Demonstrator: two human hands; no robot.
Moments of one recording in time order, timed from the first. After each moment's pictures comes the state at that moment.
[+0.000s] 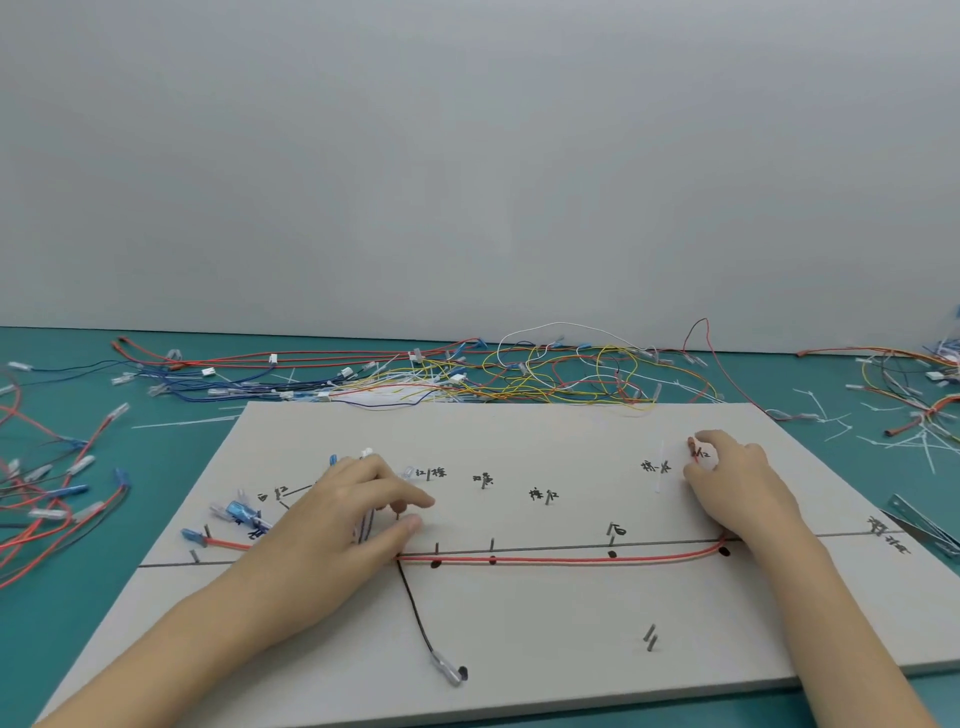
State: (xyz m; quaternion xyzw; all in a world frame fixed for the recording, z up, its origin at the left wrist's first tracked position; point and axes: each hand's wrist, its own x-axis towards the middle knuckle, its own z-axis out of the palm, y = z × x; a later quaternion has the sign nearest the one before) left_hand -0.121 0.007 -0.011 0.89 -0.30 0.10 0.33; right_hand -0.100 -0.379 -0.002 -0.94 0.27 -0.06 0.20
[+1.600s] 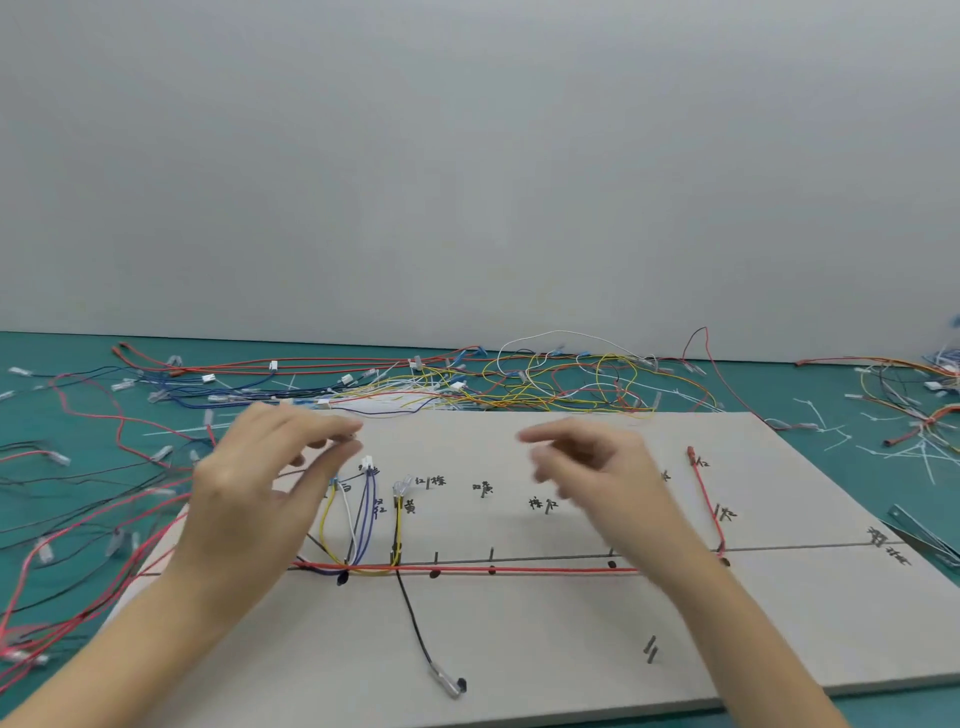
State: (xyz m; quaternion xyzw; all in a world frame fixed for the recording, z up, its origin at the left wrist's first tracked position) left_hand -0.120 0.018 0.020 0.78 -0.26 0.48 0.31; right_hand -0.136 -0.247 0.041 -0.79 -0.09 -0.12 0.59
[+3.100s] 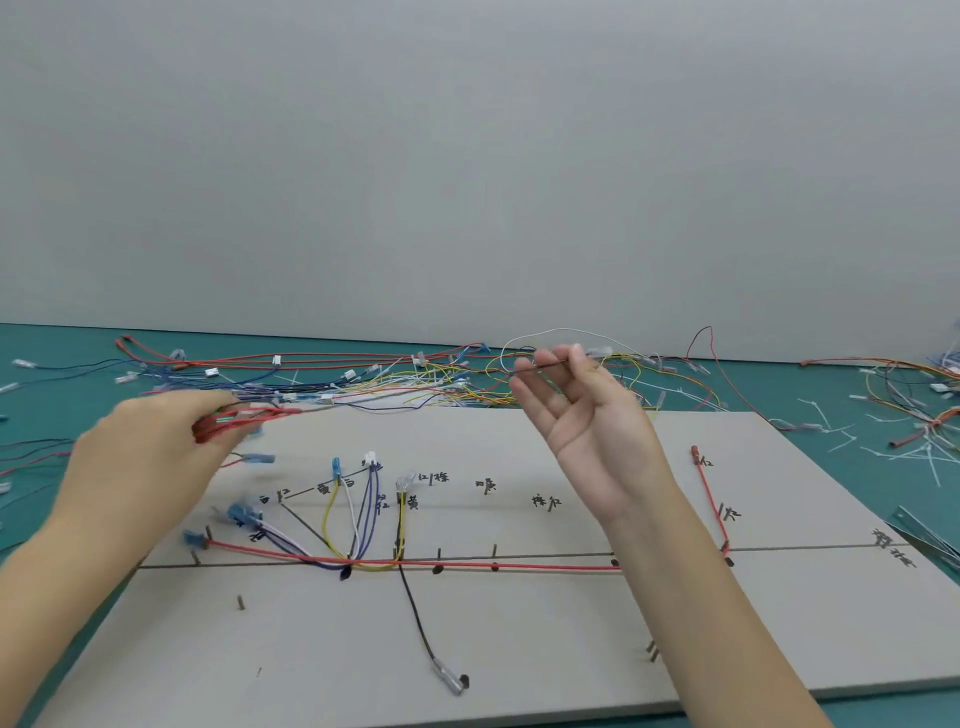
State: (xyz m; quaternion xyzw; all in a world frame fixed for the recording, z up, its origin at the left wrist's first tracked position) left_hand -0.079 0.112 0.016 0.93 -0.02 0.32 0.18; right_hand -0.105 -0.227 0.067 -0.37 -0.07 -0.03 0.93
